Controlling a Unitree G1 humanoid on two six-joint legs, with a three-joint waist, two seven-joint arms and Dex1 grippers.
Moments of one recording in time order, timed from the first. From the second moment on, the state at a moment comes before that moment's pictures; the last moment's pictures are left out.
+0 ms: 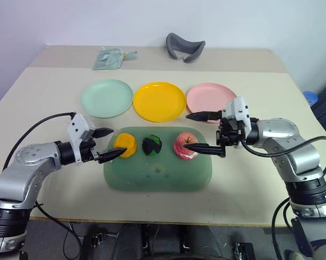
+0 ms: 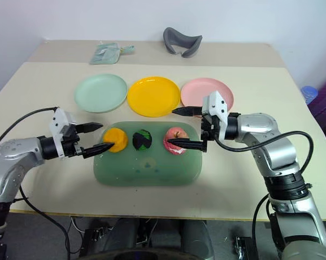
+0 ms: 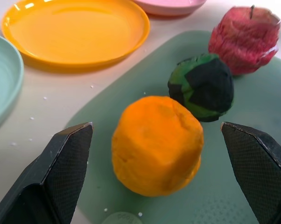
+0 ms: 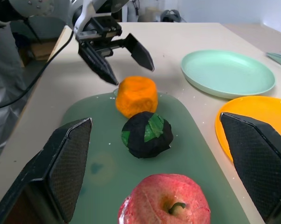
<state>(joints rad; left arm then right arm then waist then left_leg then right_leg) -0.19 0.80 0.11 -0.22 -0.51 0.54 -0.91 -0.49 -0.66 0.06 -0.17 0.52 0.39 1.14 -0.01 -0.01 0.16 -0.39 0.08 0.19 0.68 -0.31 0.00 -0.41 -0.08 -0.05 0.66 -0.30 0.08</state>
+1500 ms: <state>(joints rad) -1.08 0.19 -0.02 0.97 -0.11 0.16 -0.41 -0.51 -0.55 -0.03 -0.16 0.38 0.34 0.74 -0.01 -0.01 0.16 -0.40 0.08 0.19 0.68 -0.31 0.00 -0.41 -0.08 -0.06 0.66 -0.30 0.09</state>
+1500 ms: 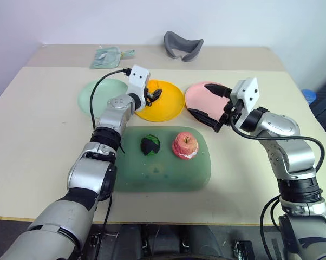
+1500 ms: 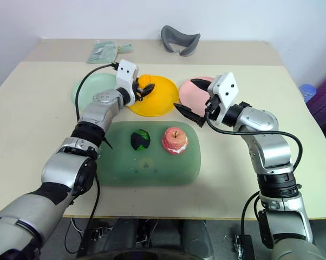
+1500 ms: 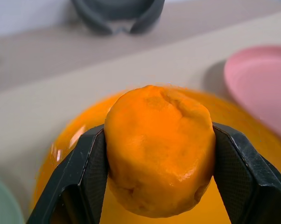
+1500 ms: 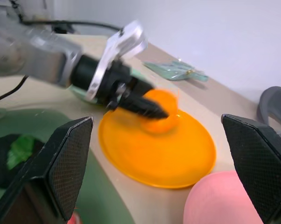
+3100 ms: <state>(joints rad) -0.43 0.68 -0.03 -0.23 -0.52 0.63 -1.06 -0.02 -0.69 -0.17 -0.53 0.61 0.48 0.87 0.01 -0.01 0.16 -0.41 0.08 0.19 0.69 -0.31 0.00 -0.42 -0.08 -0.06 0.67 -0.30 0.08</state>
